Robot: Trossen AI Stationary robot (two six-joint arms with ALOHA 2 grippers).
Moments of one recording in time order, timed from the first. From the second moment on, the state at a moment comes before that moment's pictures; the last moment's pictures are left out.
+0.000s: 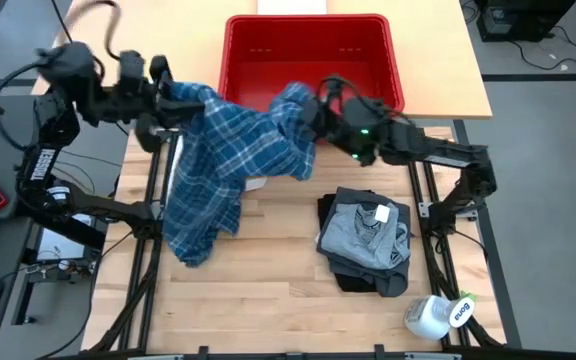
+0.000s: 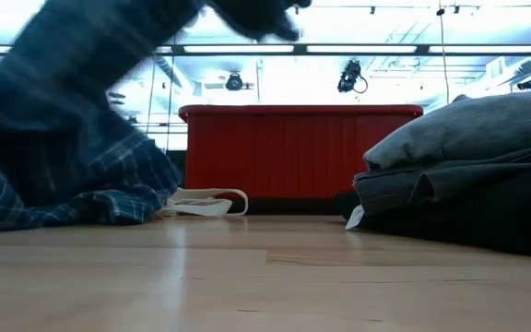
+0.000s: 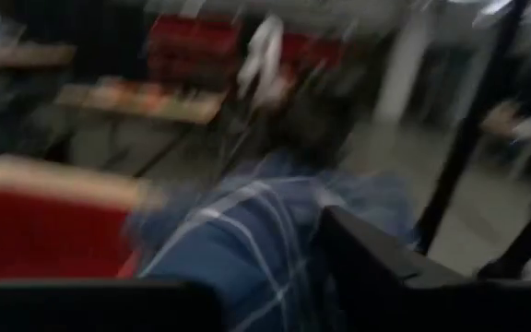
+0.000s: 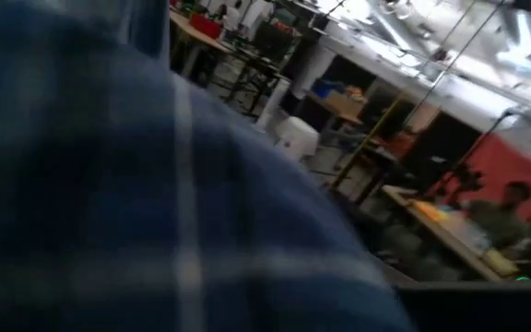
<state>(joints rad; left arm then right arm) 0.48 1.19 1.99 -0.78 0.41 -0.13 -0.06 1.66 1.94 -0.33 0.57 -0.45</state>
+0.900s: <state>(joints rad) 0.44 1.18 1.99 -0.85 0.81 -0.18 0.06 1.45 1.94 -0.08 0.60 -0.89</state>
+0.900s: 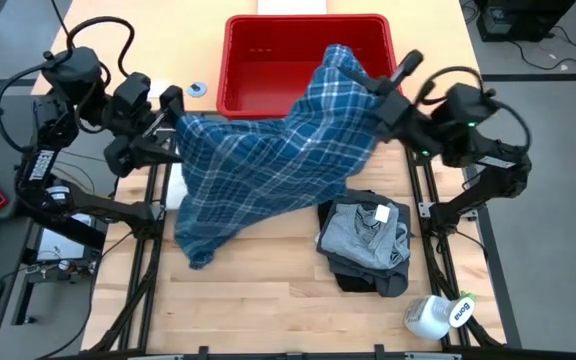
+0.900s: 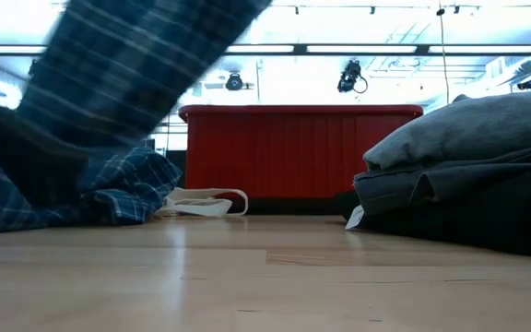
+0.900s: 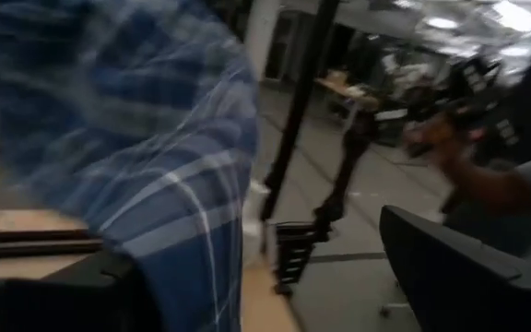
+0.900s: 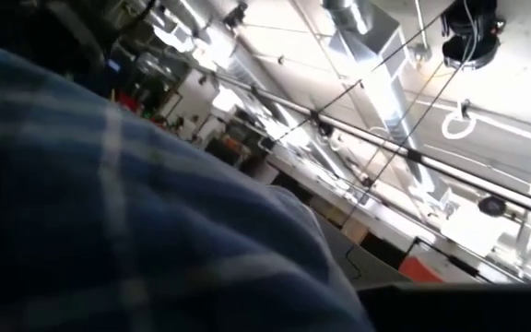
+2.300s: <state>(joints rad) 0.27 1.59 1.99 -0.16 0.87 -0.45 0.08 1.52 1.94 0.33 -0.11 -0.60</state>
